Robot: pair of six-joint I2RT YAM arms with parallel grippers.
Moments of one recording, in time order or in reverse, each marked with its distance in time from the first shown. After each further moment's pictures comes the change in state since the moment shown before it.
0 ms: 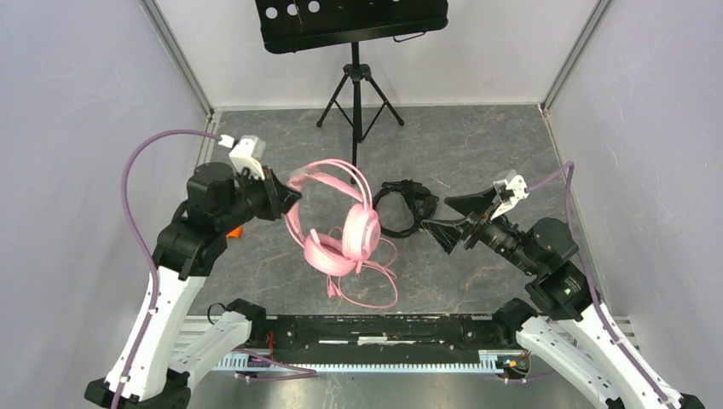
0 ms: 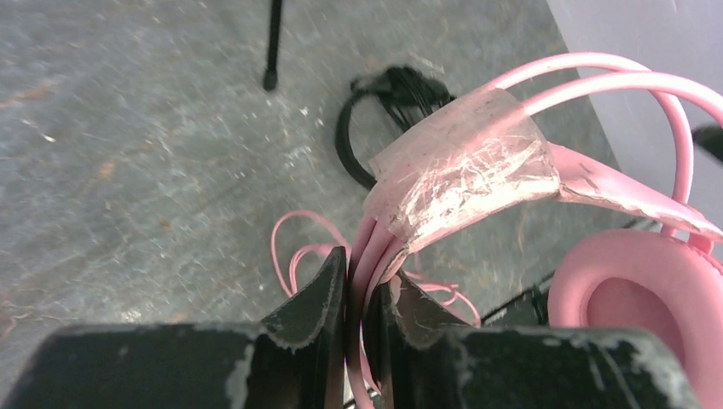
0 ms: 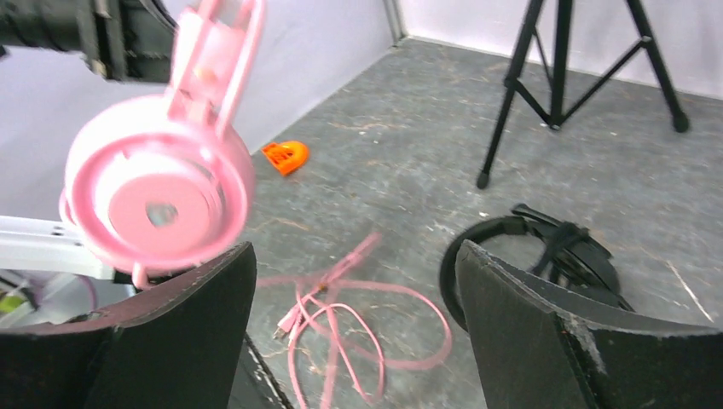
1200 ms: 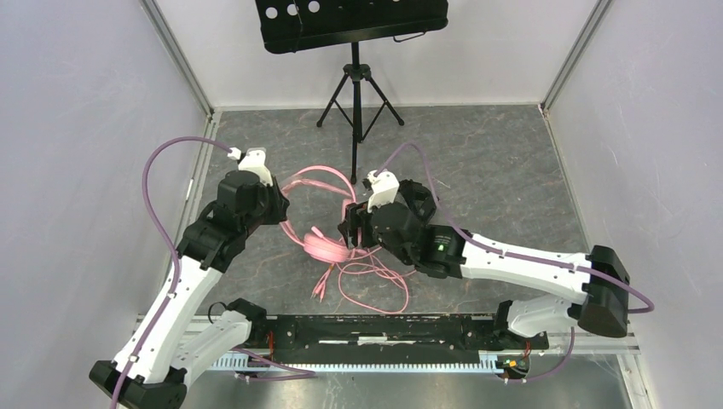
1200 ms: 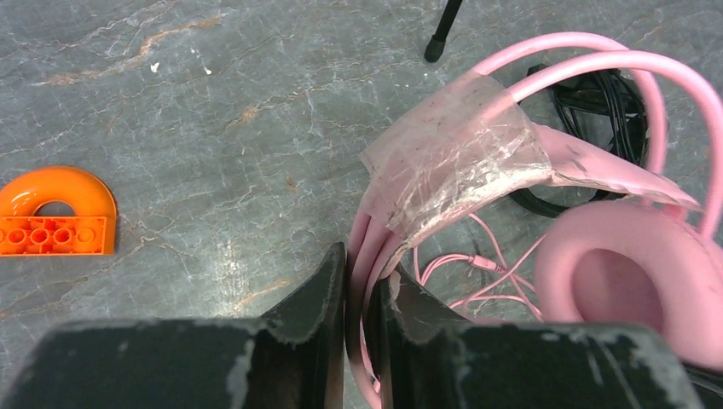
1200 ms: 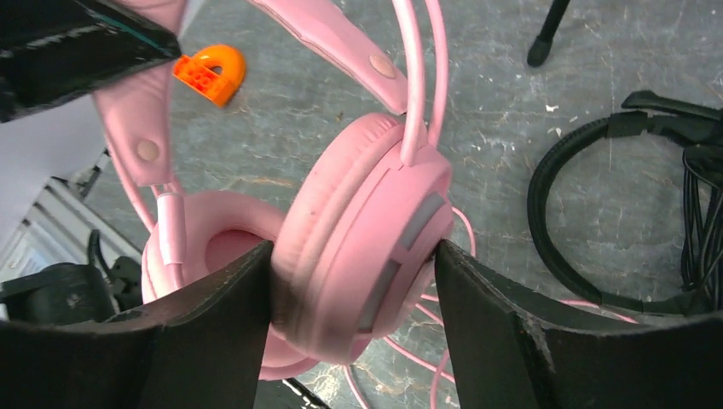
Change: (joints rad) left arm -0.084 0.024 -0.187 0.032 -0.365 0.013; right arm 0.589 0.832 0.361 0.022 0.699 0.237
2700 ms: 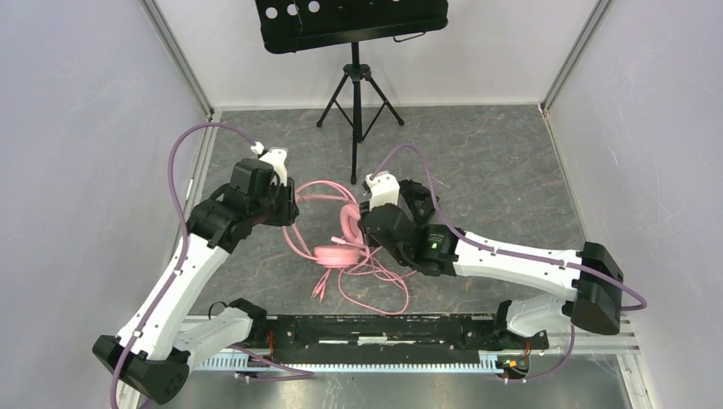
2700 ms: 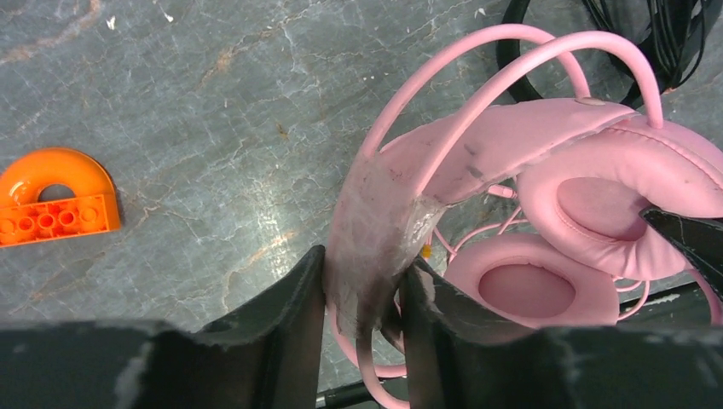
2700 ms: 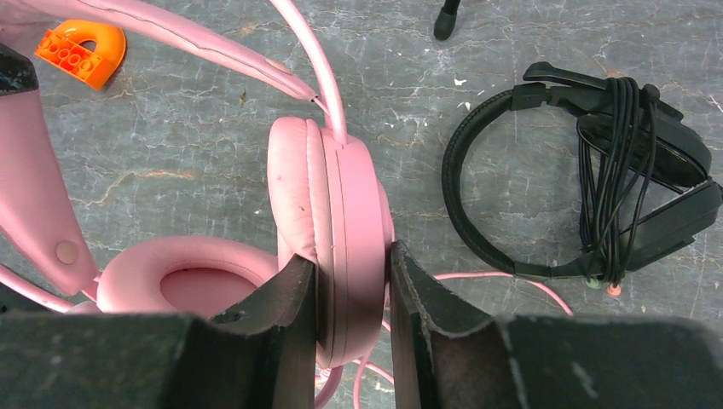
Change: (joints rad) left arm -0.026 0.128 0.129 -0.189 0.071 0.103; right arm -0.003 0.059 0.010 -0.117 0.135 -0.023
